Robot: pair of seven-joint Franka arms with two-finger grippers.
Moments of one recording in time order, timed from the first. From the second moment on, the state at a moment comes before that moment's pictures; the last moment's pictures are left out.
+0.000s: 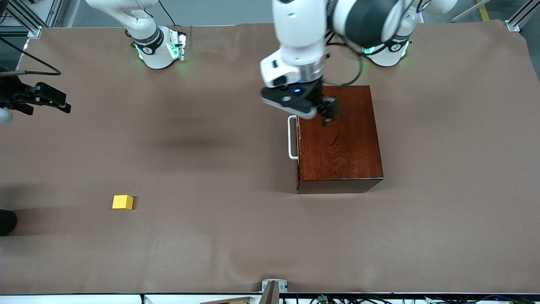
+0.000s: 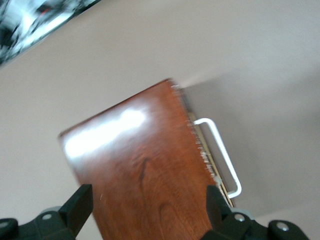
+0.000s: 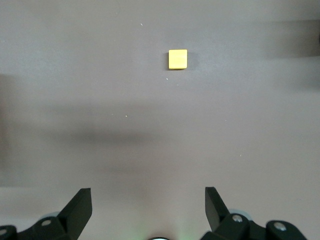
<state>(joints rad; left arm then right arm) -0.59 0.35 -0.19 -1.24 0.29 1.57 -0.43 0.04 0.05 -0.06 -1.45 0.03 1.43 -0.04</state>
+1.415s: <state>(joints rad) 0.01 0.15 -0.16 -1.40 -0.04 1.48 -0.21 0.02 0.06 -0.06 -1.45 0.00 1.49 -0.04</state>
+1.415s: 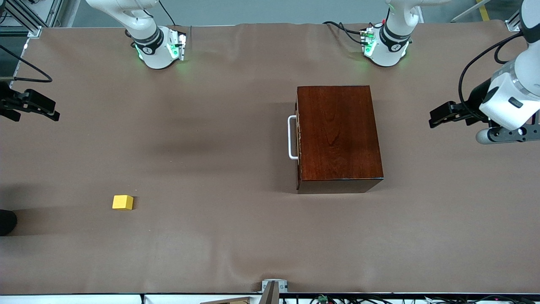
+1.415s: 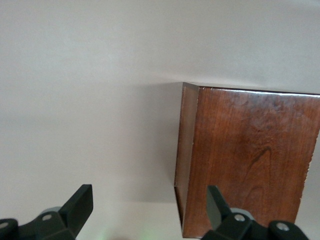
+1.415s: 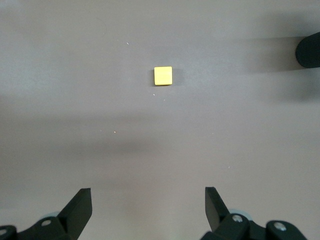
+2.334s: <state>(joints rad) 0.01 0.09 -0.14 -1.49 -0.04 1.55 -0.11 0.02 0.06 -0.06 -1.45 0.00 1.49 -0.04</state>
